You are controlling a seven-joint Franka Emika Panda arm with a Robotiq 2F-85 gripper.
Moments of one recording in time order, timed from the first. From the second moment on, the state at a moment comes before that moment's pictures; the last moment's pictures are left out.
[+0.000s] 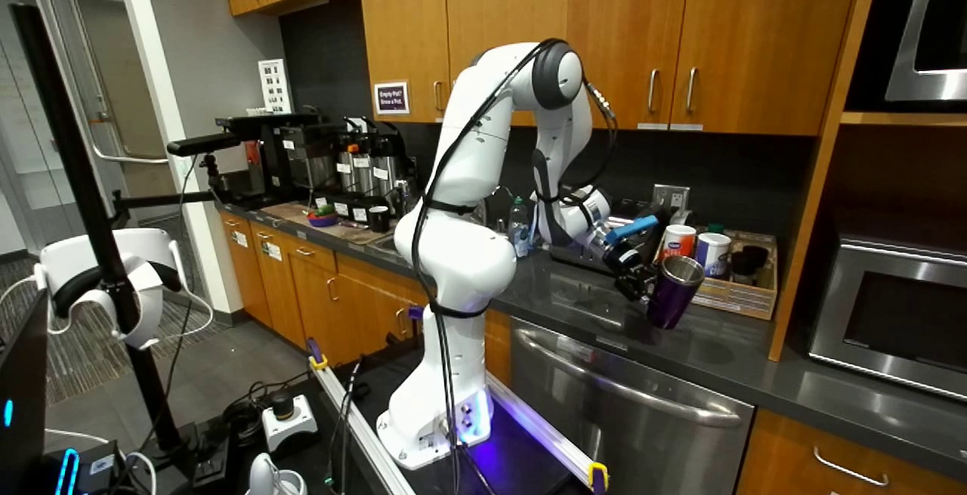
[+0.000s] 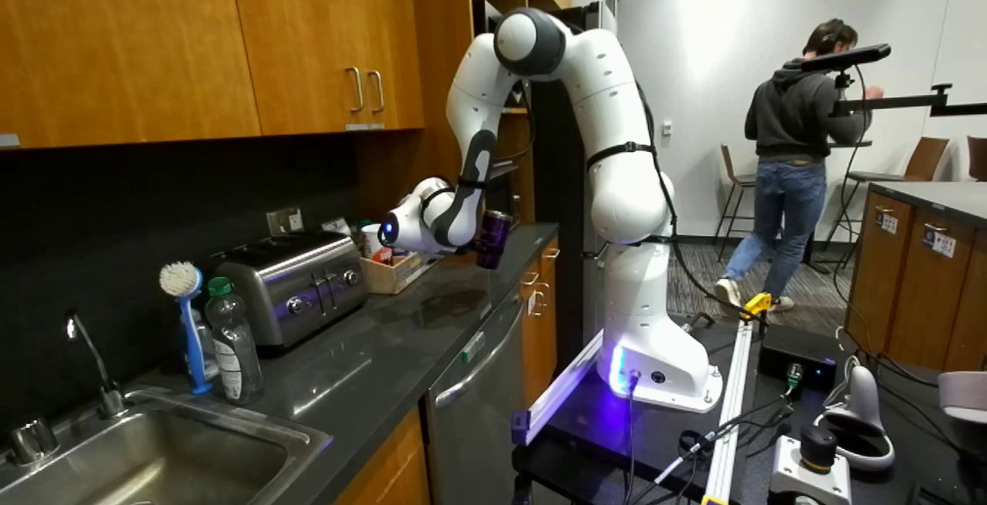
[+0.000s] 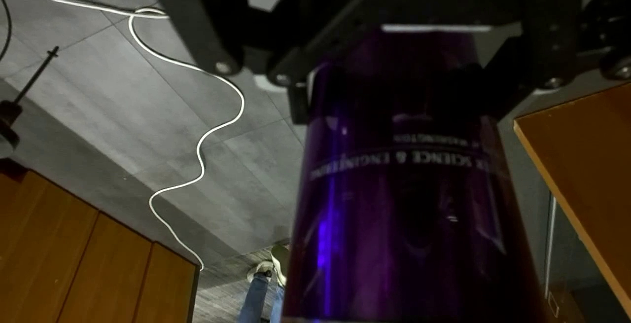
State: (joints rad) arm 0.07 0.30 0.05 -2.30 -1.19 1.78 -0.42
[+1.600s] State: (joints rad) arm 0.06 0.52 0.06 -2.15 -1.20 1.68 -0.42
